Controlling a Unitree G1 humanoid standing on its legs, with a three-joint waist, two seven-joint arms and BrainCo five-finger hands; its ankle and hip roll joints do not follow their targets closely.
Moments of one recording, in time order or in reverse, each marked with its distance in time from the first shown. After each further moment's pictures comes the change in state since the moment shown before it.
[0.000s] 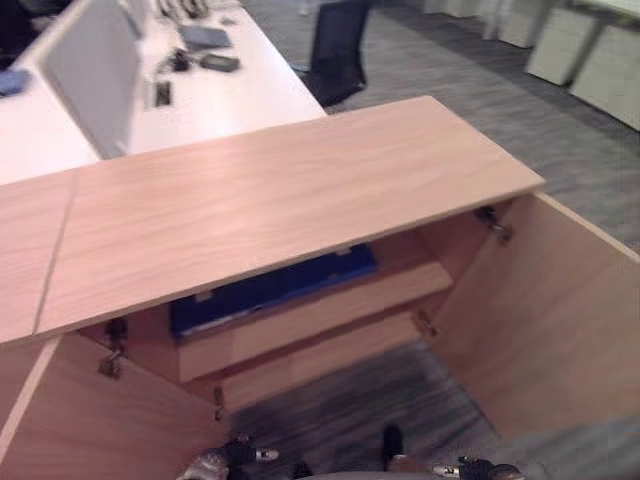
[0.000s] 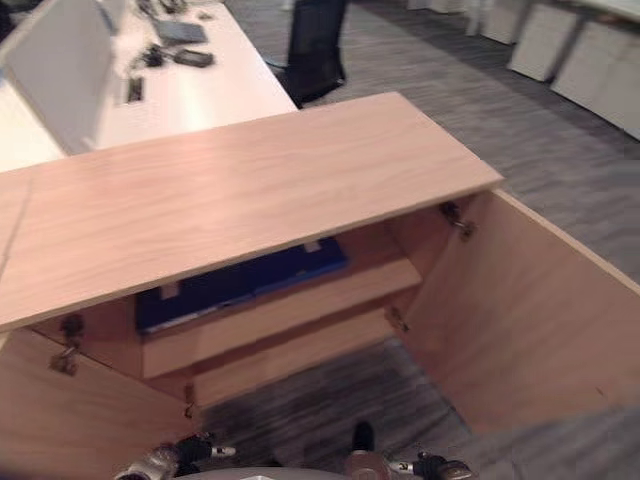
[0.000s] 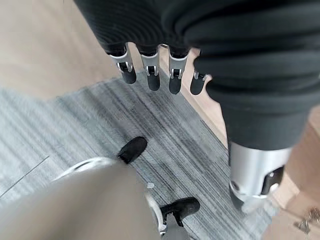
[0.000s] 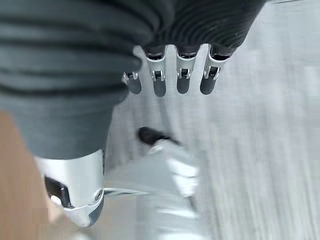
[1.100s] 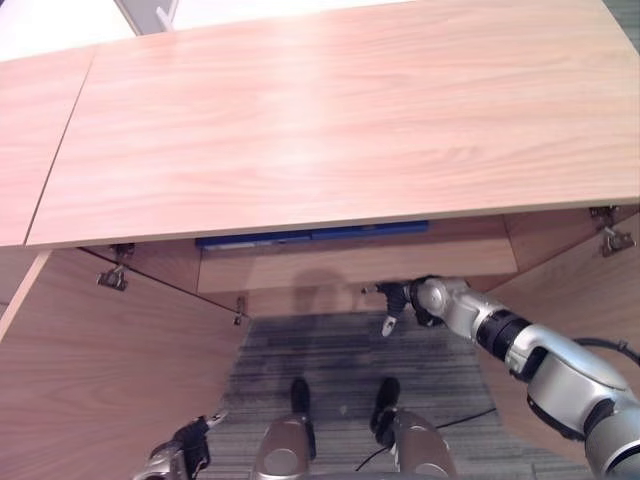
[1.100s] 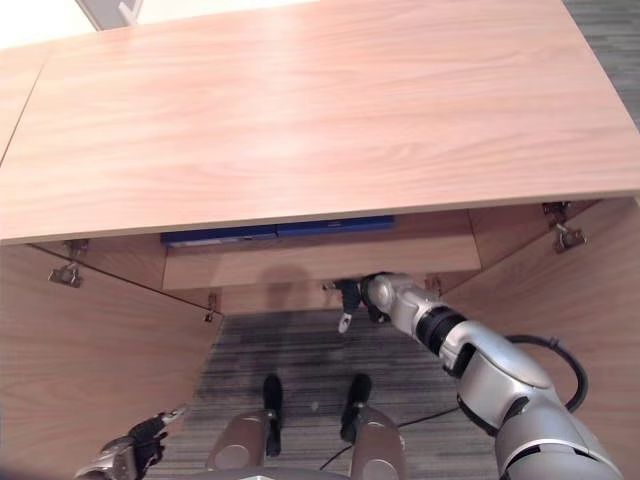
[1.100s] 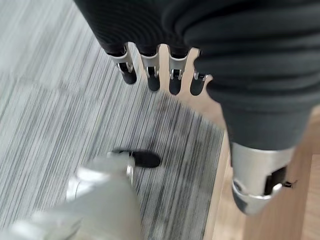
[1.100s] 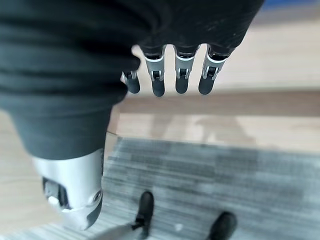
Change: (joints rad) left arm 0.050 0.014 0.201 -0.044 -0.404 0.012 -0.012; right arm -0.635 -0.153 0.812 -0.517 -0.360 -0.060 0.223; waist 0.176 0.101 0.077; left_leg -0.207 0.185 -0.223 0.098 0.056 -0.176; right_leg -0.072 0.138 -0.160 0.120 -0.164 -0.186
